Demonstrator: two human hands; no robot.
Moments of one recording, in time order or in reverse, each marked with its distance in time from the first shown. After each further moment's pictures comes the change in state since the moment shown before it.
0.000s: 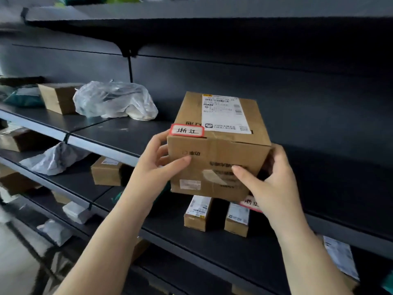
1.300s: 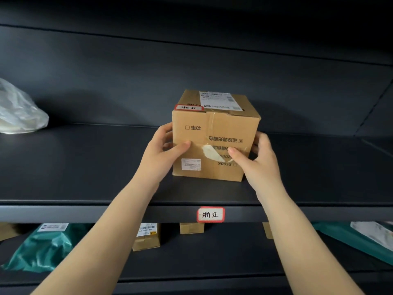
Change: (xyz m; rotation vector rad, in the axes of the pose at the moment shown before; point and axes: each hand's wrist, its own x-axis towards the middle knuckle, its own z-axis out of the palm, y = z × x) left_hand 0.126 -0.062 0.114 -0.035 -0.377 -0.065; right_hand 0.070 0.068 -0.051 -0.168 0.372 0.188
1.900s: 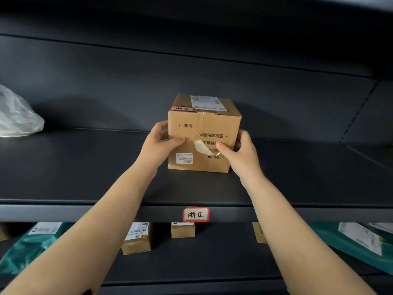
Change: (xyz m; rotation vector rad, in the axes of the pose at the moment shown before) left_hand 0.027 0.006 0.015 -0.007 0.034 -0.084; right_hand 0.036 0.009 0.000 -0.022 -0.017 0.029
